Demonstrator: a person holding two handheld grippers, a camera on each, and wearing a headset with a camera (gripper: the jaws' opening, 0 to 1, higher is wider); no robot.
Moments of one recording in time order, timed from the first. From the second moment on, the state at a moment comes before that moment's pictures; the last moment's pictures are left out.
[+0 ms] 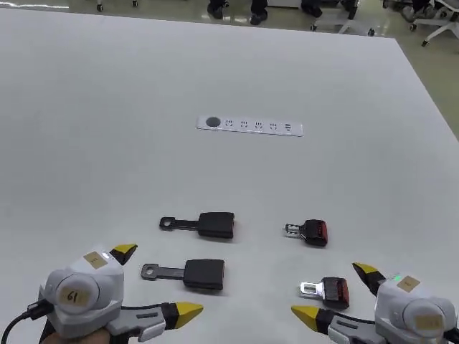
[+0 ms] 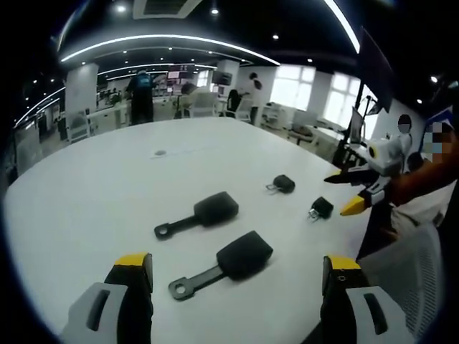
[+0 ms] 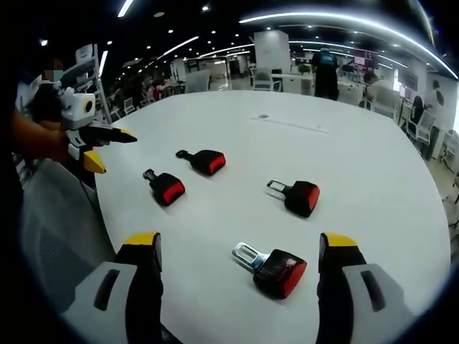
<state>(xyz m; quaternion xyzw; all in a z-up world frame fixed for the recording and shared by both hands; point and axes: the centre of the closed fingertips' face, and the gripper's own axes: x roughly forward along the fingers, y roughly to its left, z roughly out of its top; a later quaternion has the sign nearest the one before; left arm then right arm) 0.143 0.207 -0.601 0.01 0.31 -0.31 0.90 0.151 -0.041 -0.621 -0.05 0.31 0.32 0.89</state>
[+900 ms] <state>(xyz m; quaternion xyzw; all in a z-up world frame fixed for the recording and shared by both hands) 0.148 0.186 -0.626 0.09 0.35 -0.42 0.83 0.163 -0.058 -0.643 -0.08 0.35 0.41 0.84</state>
